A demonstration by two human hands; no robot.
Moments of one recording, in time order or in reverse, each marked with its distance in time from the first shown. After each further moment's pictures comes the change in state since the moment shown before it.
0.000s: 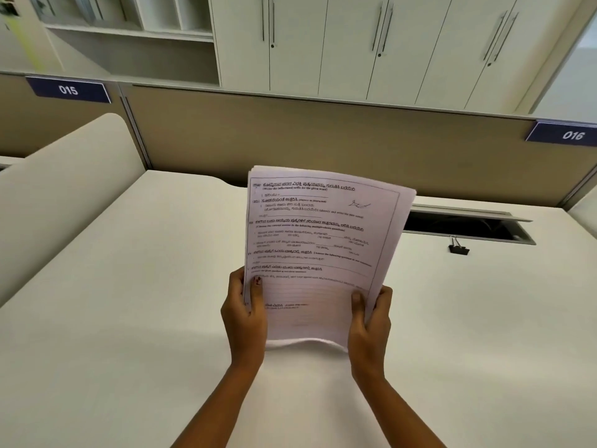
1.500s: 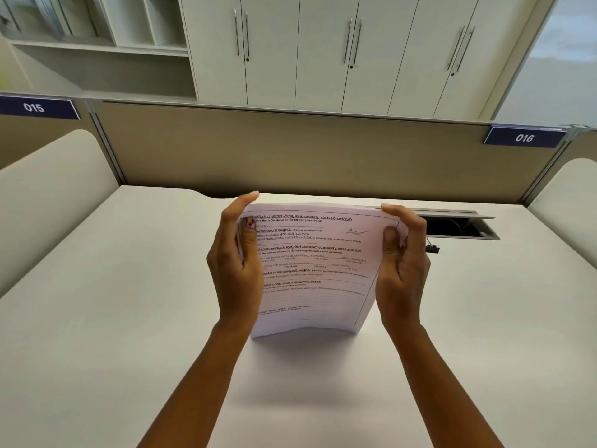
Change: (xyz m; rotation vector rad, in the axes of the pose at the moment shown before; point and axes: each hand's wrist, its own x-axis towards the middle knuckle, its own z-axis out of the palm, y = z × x) left_hand 0.044 0.100 0.021 0.017 -0.008 0.446; right_hand 0.066 -0.097 -0.045 -0.151 0.082 -0.545
